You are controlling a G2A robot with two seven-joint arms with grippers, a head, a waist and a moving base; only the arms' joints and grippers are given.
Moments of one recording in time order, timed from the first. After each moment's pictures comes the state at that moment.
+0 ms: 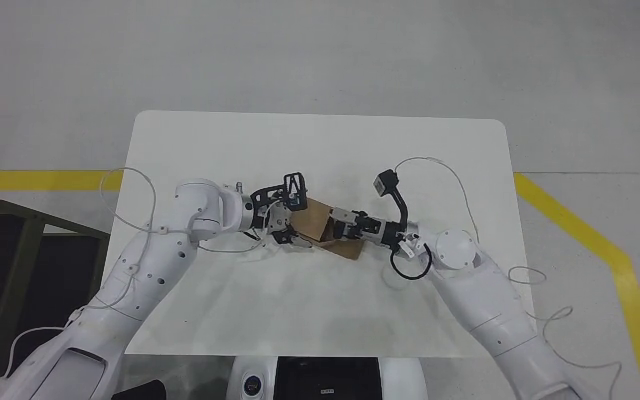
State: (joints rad) left arm 0.83 -1.03 -0.91 -1.41 1.08 -0.95 -0.43; right arm -1.02 -1.21 1.01 -1.30 0.36 -0.37 0.87
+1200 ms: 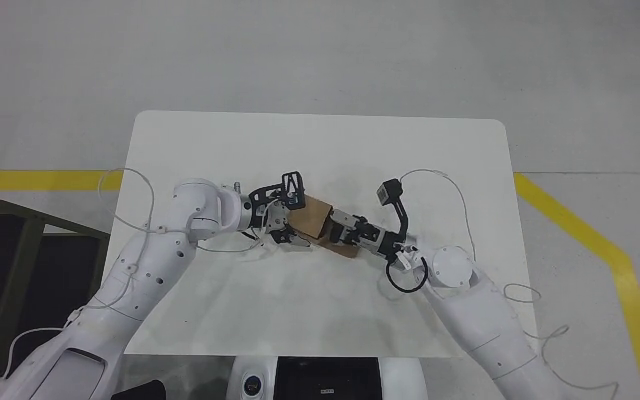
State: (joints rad) left arm 0.84 -1.03 -0.92 -1.41 1.07 -0.94 -0.44; right arm -1.13 -1.21 1.01 -1.41 0.37 -0.36 0.73
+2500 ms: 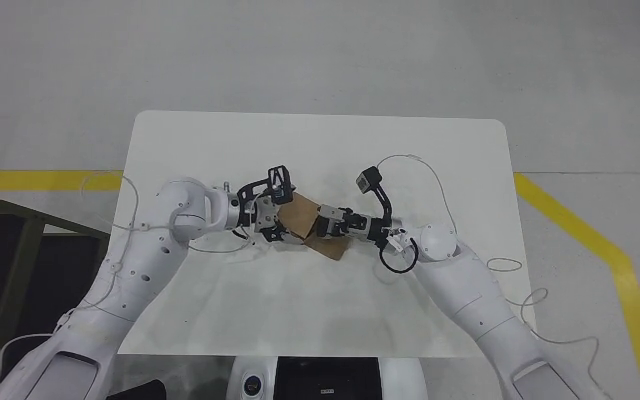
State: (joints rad) left arm 0.86 -1.00 -0.98 -1.40 0.91 -0.98 -0.51; right arm -0.91 -1.29 0.89 -1.12 0.51 -0.49 0.94
